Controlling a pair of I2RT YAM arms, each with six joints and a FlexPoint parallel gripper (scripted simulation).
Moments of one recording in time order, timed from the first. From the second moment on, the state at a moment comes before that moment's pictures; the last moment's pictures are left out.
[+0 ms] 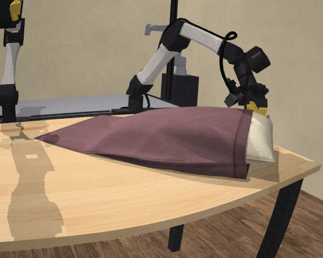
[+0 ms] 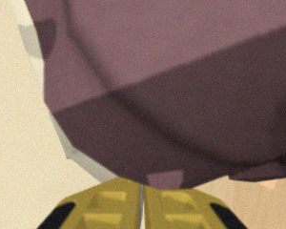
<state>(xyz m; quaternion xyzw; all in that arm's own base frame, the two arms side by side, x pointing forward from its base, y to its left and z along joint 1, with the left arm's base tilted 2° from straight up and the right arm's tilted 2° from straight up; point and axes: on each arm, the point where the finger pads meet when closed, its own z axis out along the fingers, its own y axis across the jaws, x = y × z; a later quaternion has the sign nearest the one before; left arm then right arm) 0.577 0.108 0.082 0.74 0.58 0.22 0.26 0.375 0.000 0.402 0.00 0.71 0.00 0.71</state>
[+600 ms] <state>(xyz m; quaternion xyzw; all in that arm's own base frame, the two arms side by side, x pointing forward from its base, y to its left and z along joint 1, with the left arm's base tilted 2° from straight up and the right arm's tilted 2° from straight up) 0.589 0.119 0.074 0.74 0.58 0.21 0.26 0.375 0.000 0.402 0.00 0.71 0.00 0.71</state>
